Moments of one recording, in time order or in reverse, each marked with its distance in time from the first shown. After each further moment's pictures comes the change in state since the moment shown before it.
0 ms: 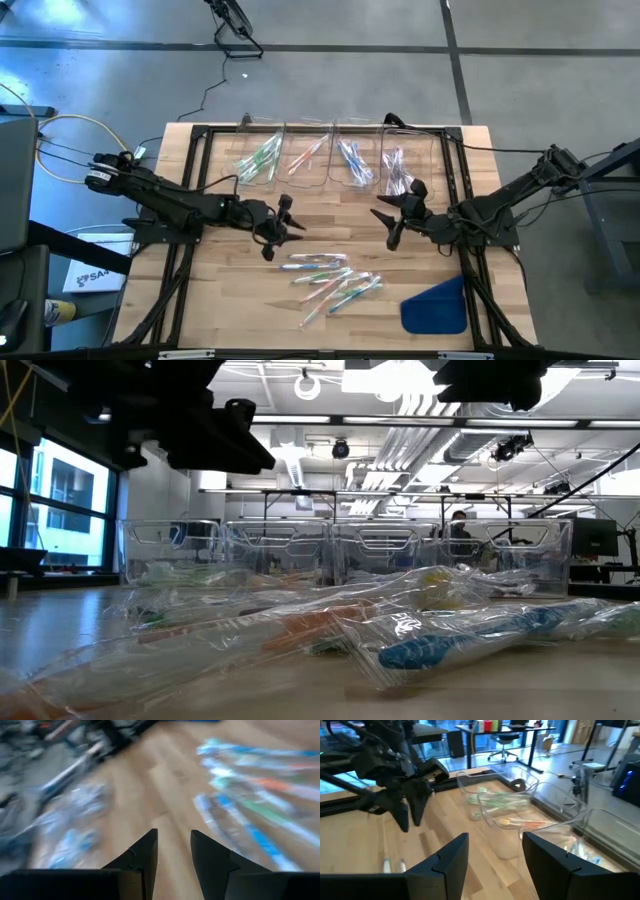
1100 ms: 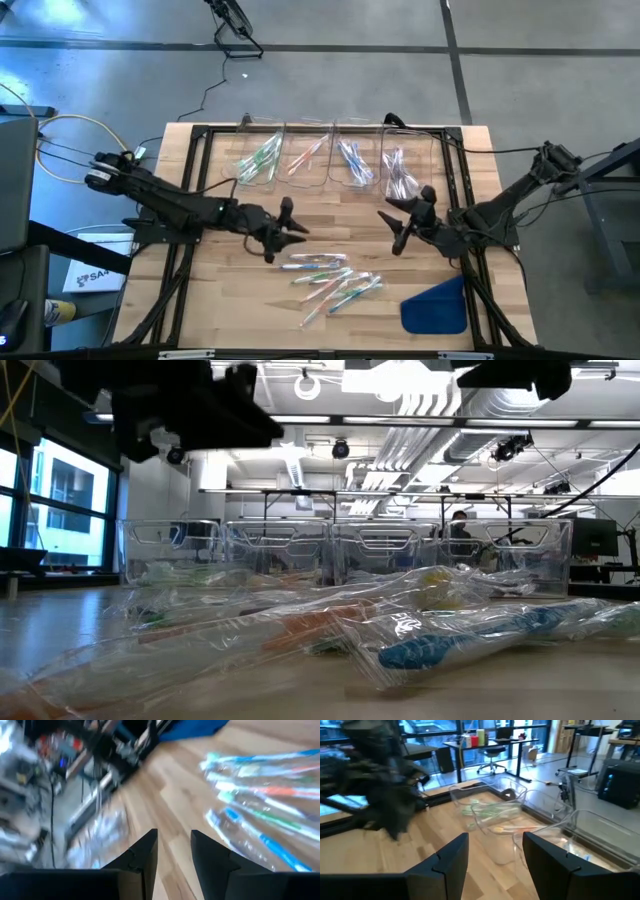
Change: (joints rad) left arm -0.054 -0.001 0.040 0.031 -0.062 0.196; right arm 0.132 -0.001 -0.001 0.001 0.213 0.086
